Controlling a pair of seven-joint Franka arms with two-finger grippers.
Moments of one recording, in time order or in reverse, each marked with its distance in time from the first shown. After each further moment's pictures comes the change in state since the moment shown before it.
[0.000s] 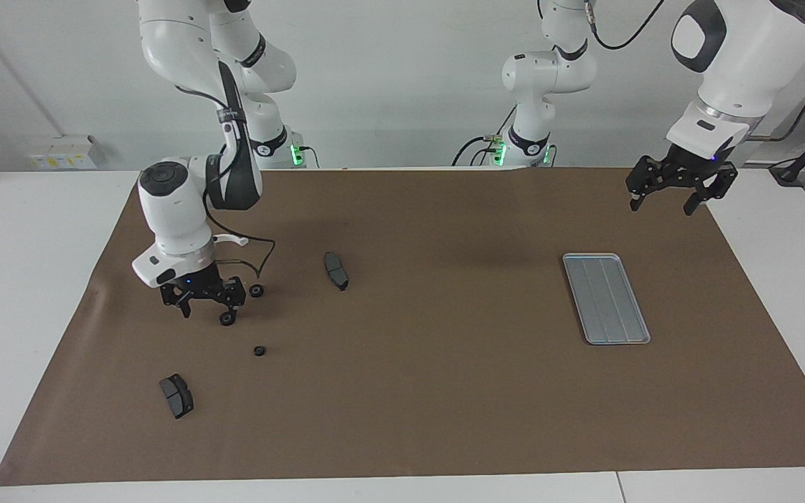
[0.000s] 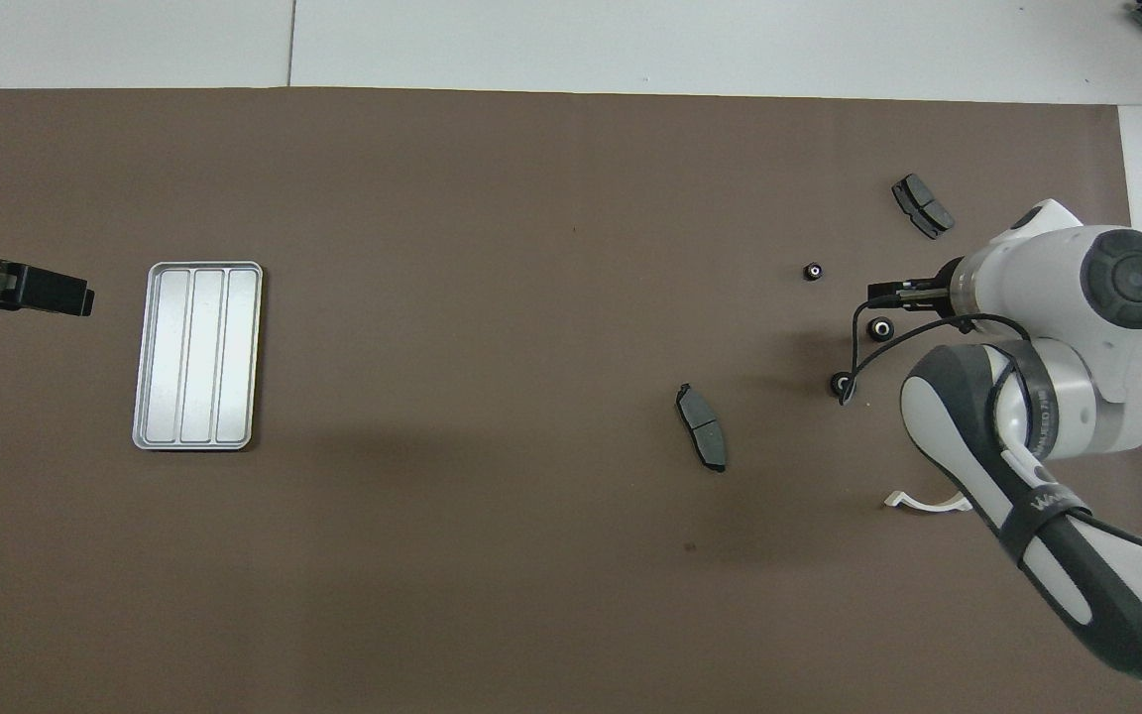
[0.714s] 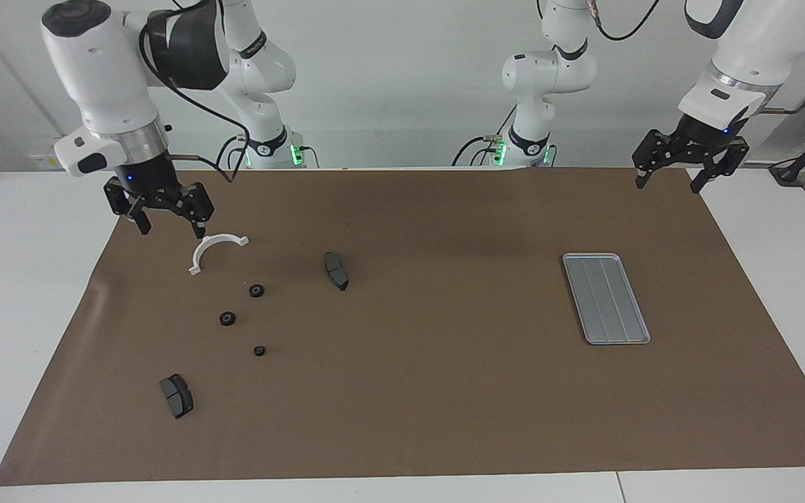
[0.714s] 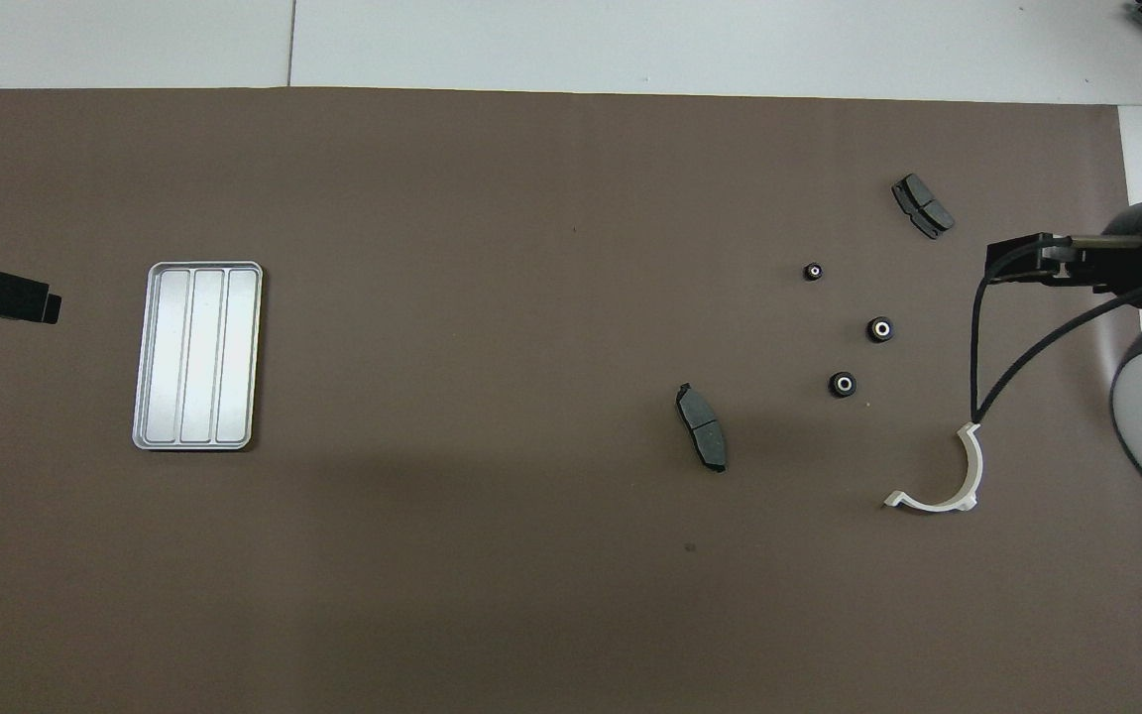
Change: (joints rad) left arm 0.000 -0.004 0.000 0.106 -0.014 -0.135 -0.011; right arm 0.001 -0.197 0.014 0.343 0.085 -0.611 0.026
